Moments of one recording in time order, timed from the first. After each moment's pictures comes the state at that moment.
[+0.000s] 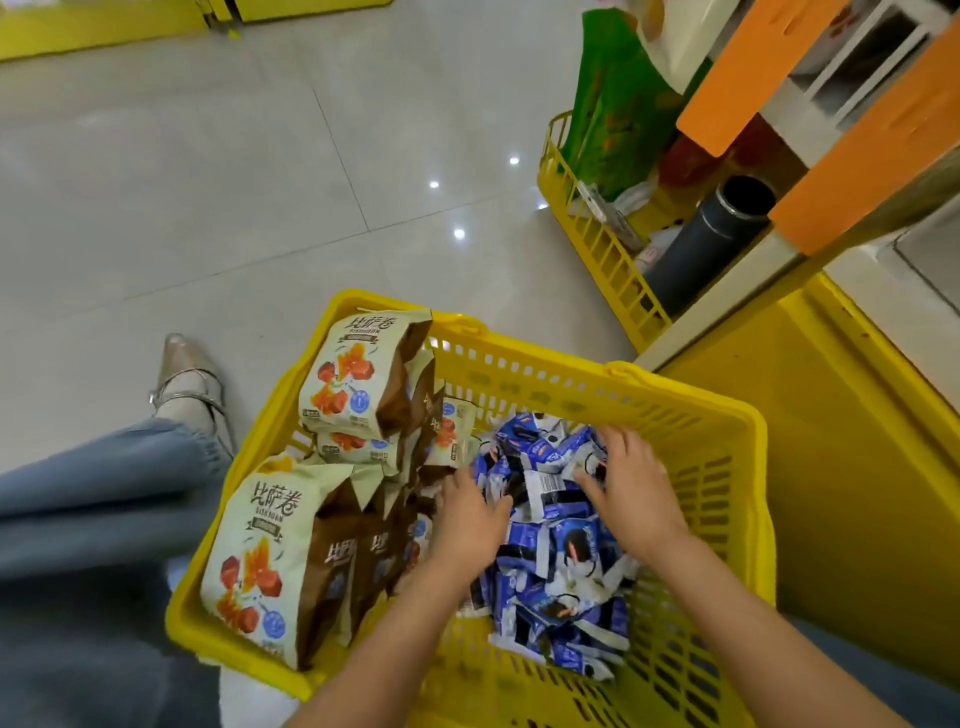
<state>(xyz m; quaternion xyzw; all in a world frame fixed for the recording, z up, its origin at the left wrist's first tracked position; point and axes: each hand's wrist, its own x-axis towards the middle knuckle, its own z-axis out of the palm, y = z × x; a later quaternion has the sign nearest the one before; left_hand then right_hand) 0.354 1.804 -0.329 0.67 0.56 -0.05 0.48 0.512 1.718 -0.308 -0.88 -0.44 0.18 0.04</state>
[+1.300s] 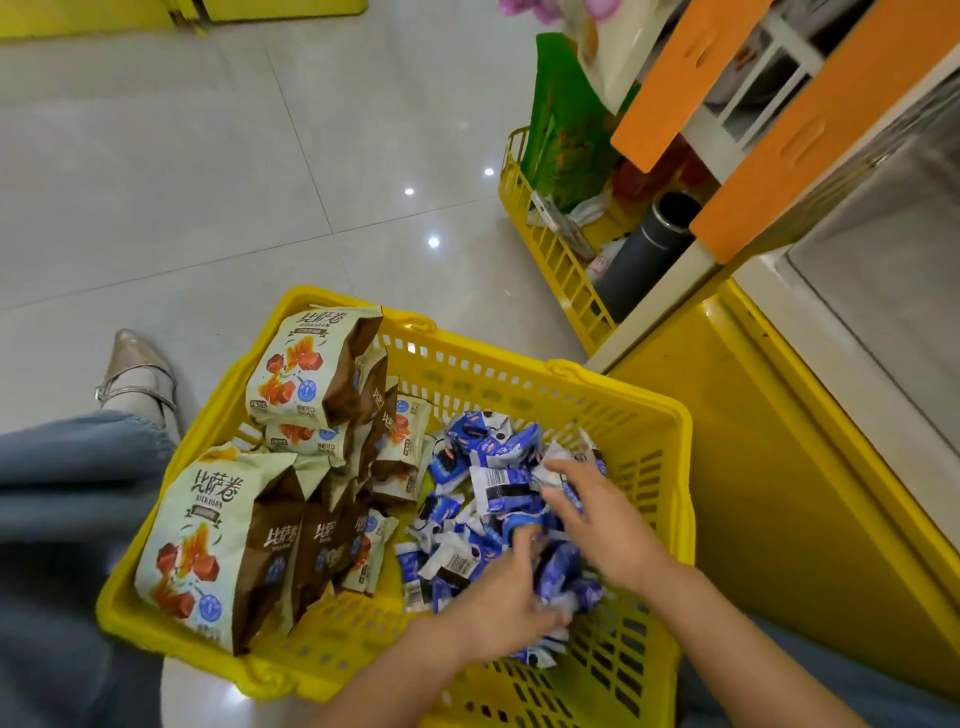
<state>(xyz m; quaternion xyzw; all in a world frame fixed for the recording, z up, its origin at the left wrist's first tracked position) 0.369 1.721 -0.311 0.74 0.25 -0.12 0.61 0.516 1.677 -0.275 -0.82 -0.45 0.32 0.15</state>
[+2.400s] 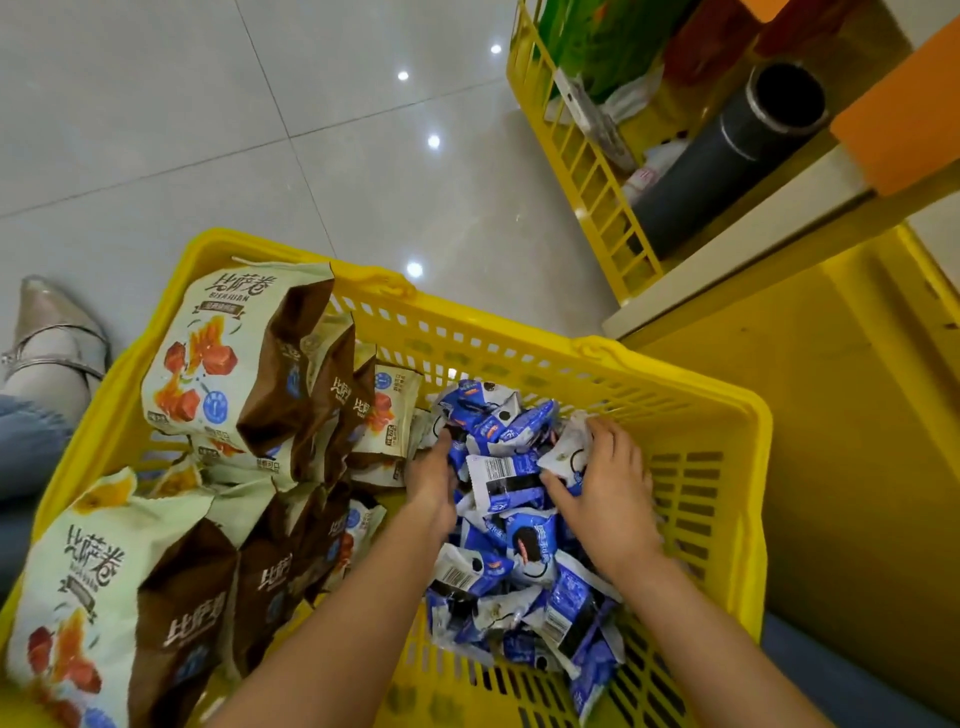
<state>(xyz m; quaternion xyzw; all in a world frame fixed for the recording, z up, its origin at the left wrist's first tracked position) 0.412 1.815 -0.416 0.14 0.70 0.09 0.69 0.525 1.704 -0.342 -0.90 -0.36 0.23 0.01</state>
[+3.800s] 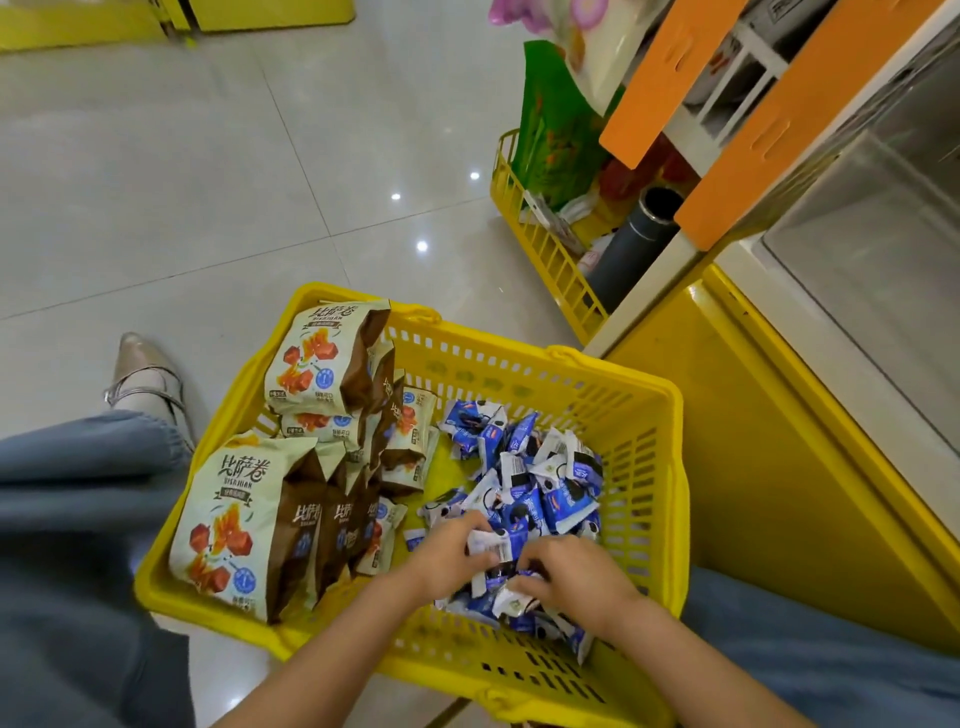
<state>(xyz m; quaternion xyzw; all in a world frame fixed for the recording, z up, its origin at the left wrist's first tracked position) 0.329 1.764 -0.332 0.75 0.33 -0.15 0.56 0.460 1.646 -0.285 -0.76 -0.54 0.37 0.00</state>
